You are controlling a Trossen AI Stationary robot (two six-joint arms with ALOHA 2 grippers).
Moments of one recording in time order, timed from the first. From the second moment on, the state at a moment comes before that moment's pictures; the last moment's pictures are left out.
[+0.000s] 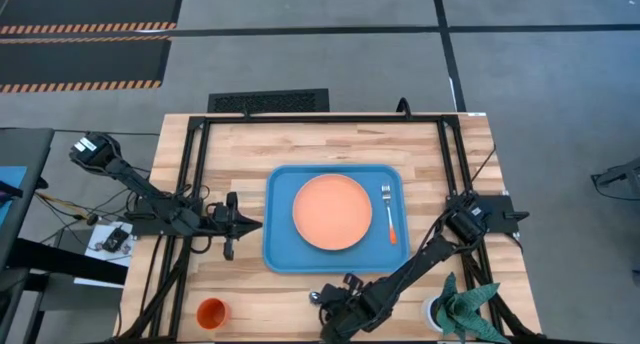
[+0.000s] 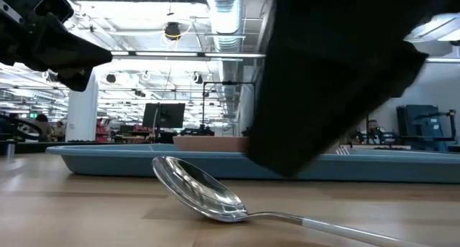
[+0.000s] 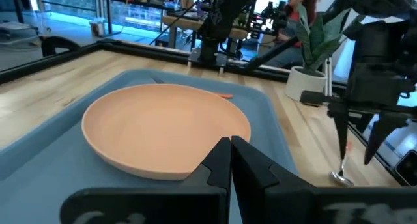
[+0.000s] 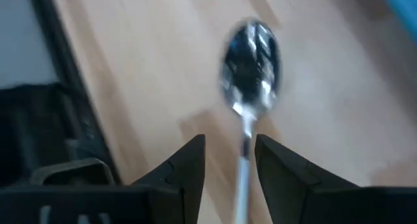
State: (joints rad) left arm -0.61 0.93 0.01 0.79 -0.67 -0.27; right arm 0.65 2.26 1.76 -0.64 0.30 1.09
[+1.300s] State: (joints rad) left arm -0.61 0.93 0.01 0.77 -0.69 -0.30; right arm 0.61 2.31 1.77 -0.79 0.12 1.10
